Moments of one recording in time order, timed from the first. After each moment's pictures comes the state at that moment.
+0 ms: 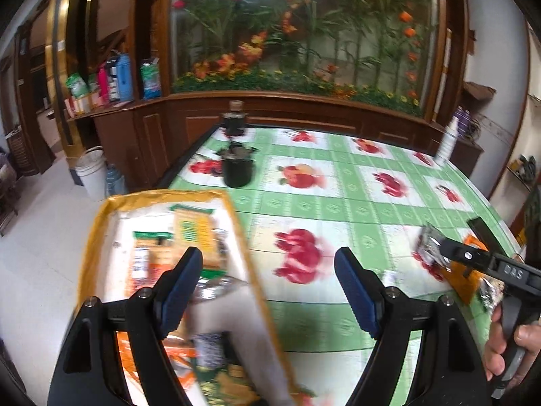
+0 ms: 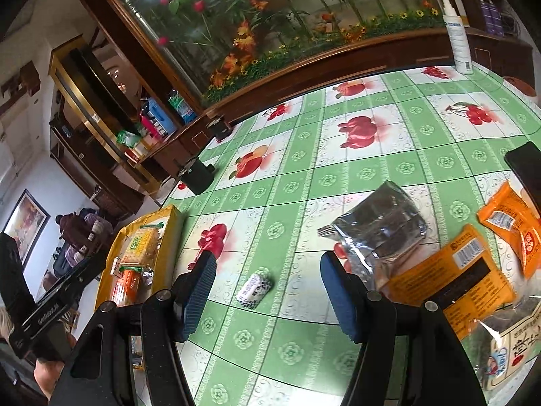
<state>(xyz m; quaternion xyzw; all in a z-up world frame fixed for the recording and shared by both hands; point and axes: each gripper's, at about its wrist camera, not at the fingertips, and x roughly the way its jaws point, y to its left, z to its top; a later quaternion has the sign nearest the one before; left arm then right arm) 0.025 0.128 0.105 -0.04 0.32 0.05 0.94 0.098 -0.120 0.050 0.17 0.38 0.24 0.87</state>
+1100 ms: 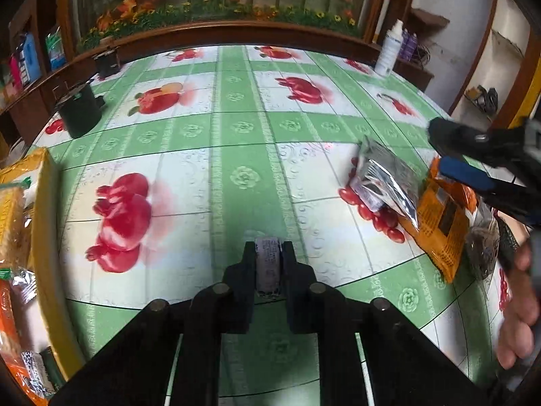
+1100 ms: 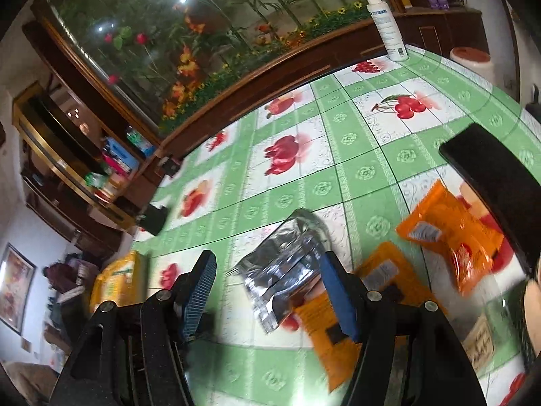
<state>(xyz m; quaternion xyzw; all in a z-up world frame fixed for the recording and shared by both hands) 0.111 0.018 0.015 -0.02 0.45 -0.09 0.89 0.128 -0.186 0.047 0.23 0.39 0.15 0.88</state>
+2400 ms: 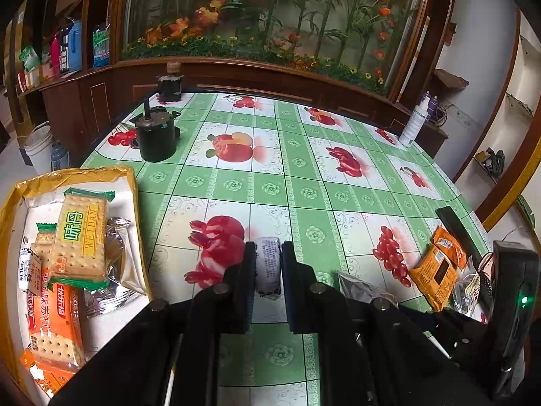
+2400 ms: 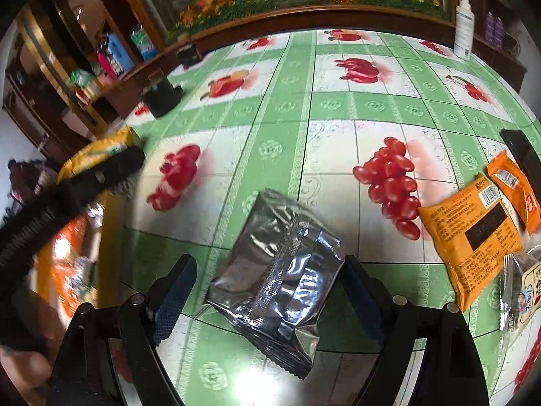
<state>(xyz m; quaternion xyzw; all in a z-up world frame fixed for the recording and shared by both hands) 0.090 0.095 0.065 -0.09 0.37 -0.04 0.92 0.083 -0.051 0.012 0.04 0.49 0.16 0.85</state>
